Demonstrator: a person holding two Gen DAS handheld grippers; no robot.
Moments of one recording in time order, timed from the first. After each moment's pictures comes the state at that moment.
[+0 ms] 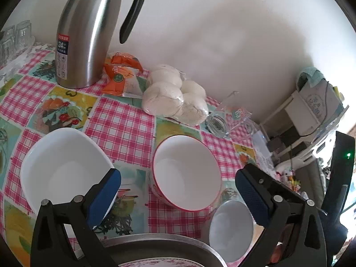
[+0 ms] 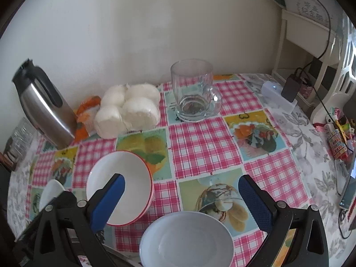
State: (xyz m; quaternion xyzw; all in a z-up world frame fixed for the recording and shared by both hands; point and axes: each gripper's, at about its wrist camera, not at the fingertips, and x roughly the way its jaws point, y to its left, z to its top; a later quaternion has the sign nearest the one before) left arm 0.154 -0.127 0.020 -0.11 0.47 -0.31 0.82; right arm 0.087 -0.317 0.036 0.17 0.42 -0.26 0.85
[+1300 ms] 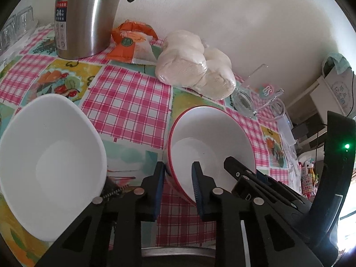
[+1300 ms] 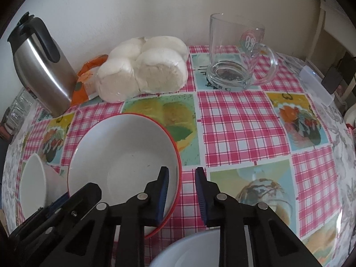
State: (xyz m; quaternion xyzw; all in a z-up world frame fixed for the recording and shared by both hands) left arm 0.166 -0.152 -0.029 -0.08 0.54 -0.27 0.79; right arm 0.133 -0.304 -0.037 0.15 0.48 -0.19 0.84
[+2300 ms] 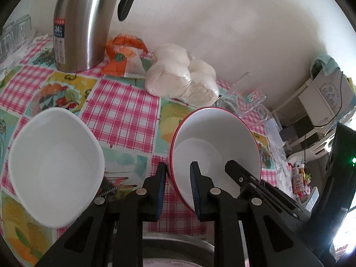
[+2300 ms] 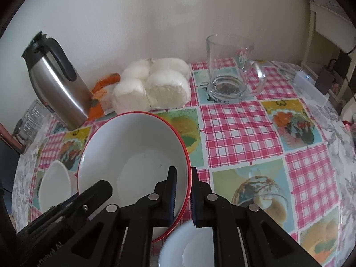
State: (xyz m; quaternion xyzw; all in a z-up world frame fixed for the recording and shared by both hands) left arm 0.151 -0.145 0.003 -0.09 0.51 -0.29 0.80; right arm 0.105 -0.297 -0.003 0.18 0.43 -0.19 0.86
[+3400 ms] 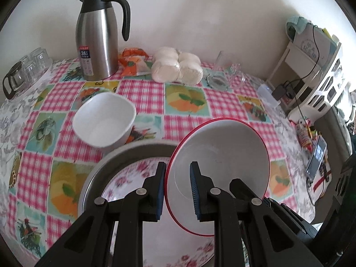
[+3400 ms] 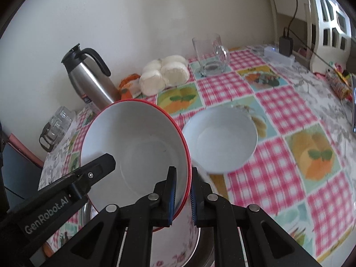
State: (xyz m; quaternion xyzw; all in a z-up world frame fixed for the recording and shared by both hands) left arm 0.035 -0.103 0.062 0.04 0.50 -0.28 0.82; right arm -0.042 -0.217 0.020 0.26 0.39 -0.18 0.87
